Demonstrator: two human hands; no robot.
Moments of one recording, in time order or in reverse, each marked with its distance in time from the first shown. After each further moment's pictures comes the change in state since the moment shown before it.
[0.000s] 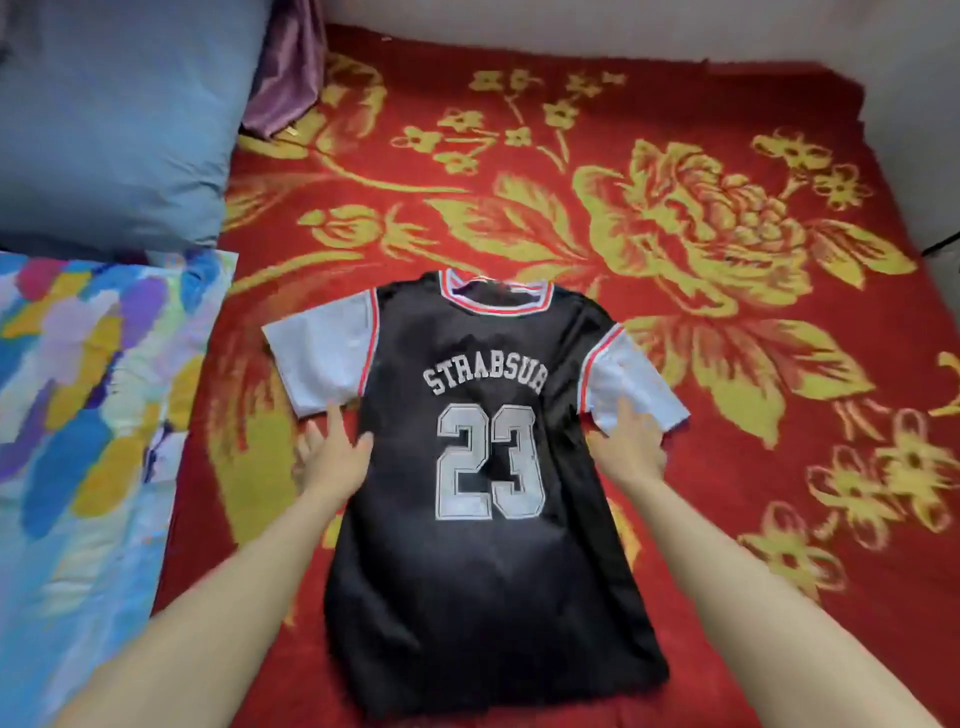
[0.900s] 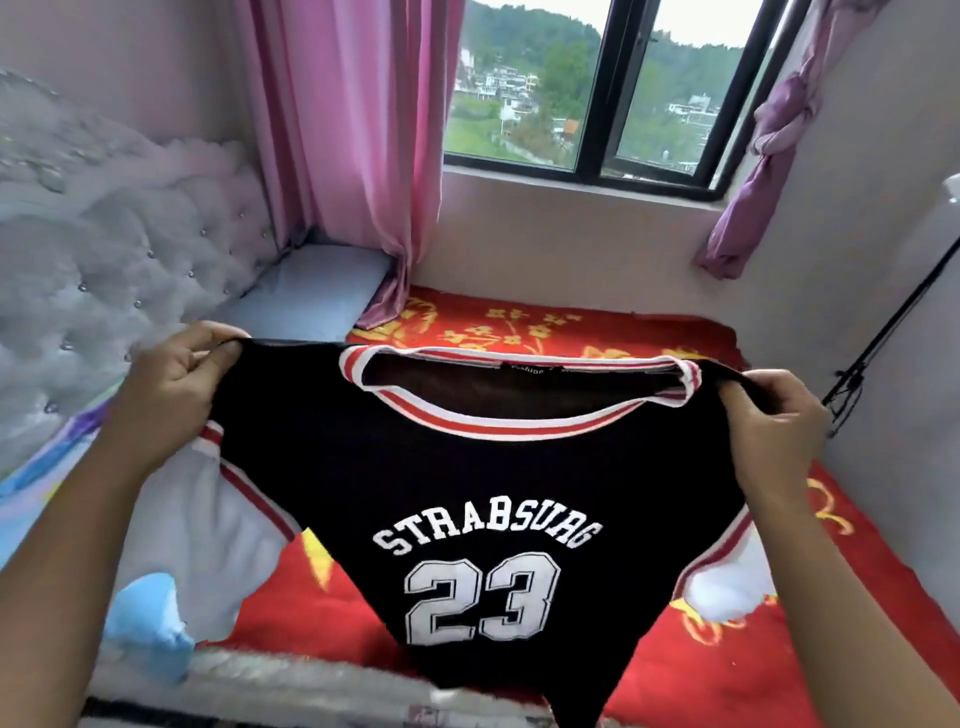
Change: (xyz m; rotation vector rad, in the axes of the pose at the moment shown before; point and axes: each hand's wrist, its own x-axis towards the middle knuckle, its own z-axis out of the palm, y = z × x) left_hand -0.425 -0.118 -0.229 -0.702 0.627 0.824; right_hand -0.358 0.135 -0.256 0.972 0.790 -0.688
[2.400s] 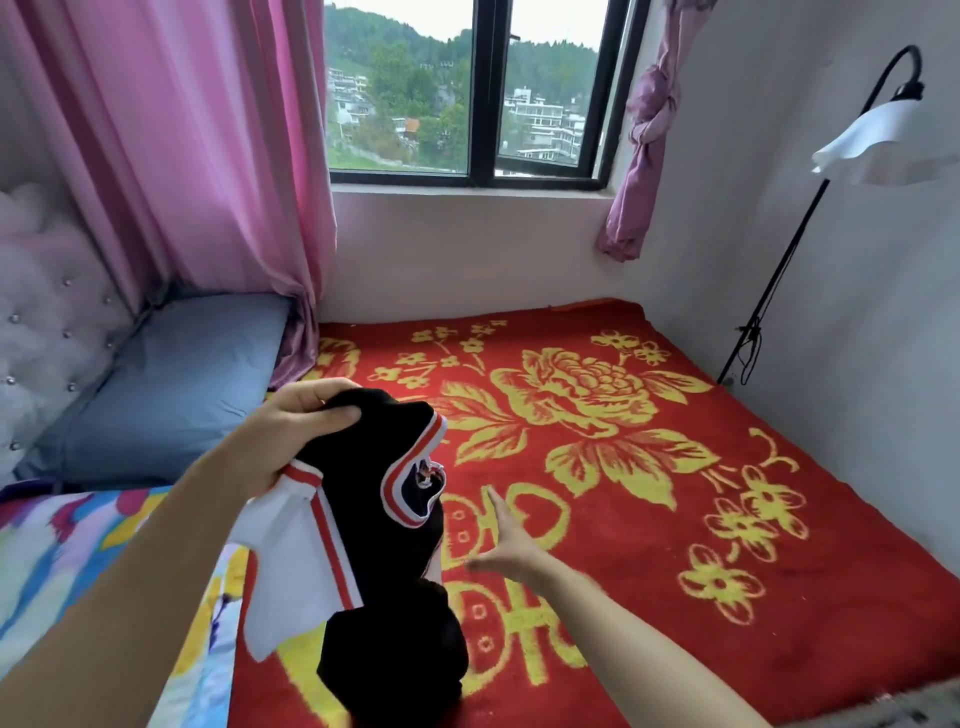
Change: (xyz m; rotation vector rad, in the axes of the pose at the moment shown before) left_hand 0.172 -0.056 0.063 -0.642 -0.874 -0.140; right_hand -0.104 0.086 0.288 -0.227 -0.890 0.648
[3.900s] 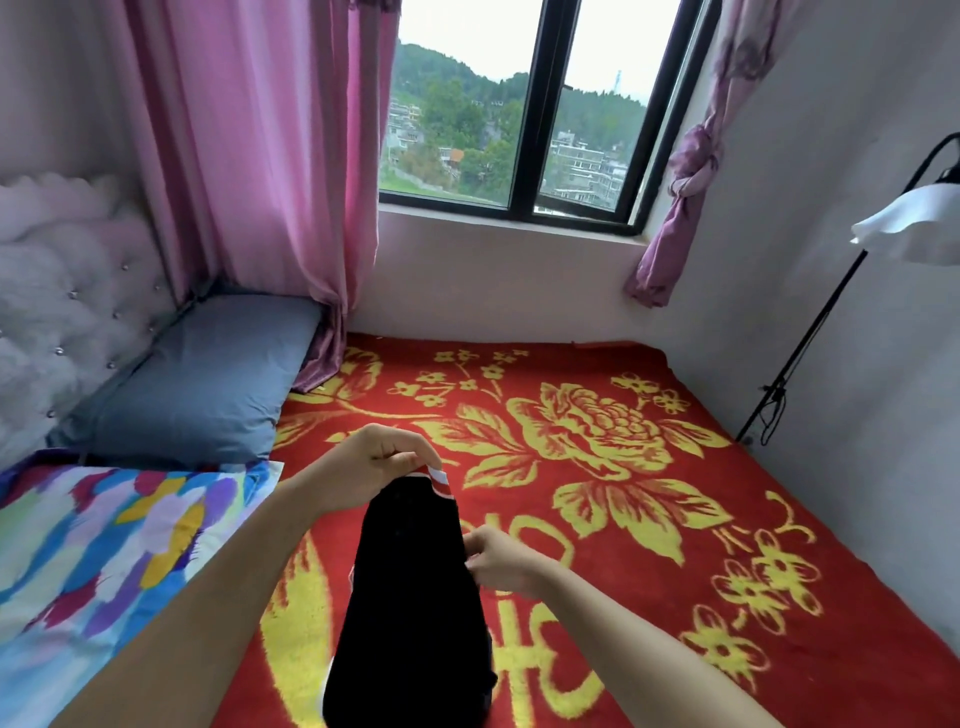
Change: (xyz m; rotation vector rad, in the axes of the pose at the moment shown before) left_hand 0.009 -0.036 0.012 0.589 -0.088 0.162; right_hand -0.015 -0.054 -0.007 -0.172 -0.371 -0.186
